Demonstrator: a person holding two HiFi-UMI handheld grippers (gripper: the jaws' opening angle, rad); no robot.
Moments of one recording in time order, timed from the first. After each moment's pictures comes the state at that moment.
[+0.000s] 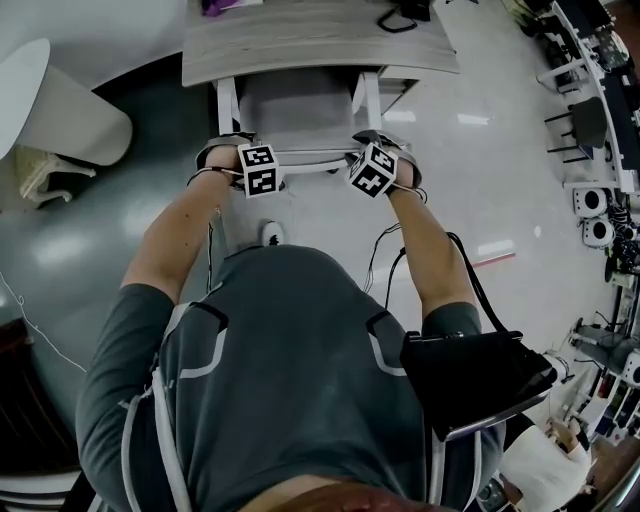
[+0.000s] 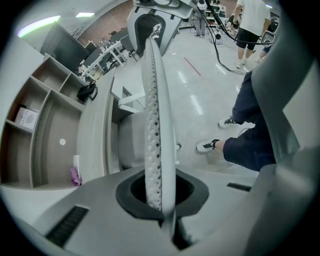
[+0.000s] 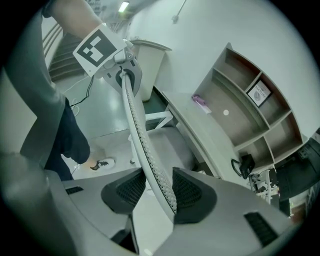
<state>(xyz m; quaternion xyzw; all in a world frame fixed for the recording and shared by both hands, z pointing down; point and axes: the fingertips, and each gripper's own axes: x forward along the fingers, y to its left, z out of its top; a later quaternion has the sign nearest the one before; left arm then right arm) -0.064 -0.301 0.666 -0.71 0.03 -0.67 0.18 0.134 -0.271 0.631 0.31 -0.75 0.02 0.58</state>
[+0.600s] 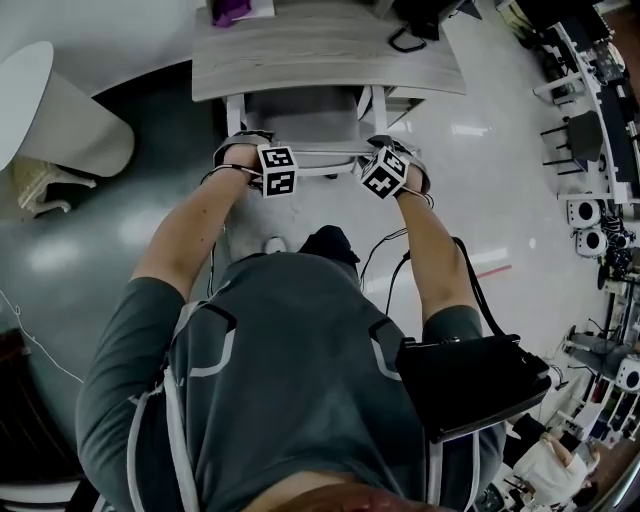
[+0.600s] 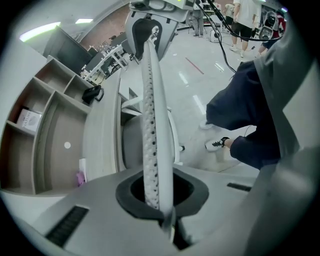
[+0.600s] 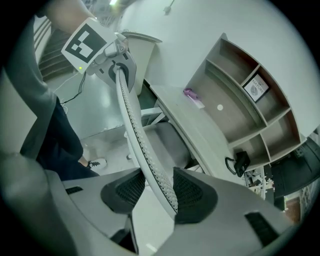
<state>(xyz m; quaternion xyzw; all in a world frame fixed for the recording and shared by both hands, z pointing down) -0.059 -0.364 0.667 -0.72 0.04 -0.66 0.21 0.139 -0.331 0.635 0.34 -0.73 0.04 0.60</state>
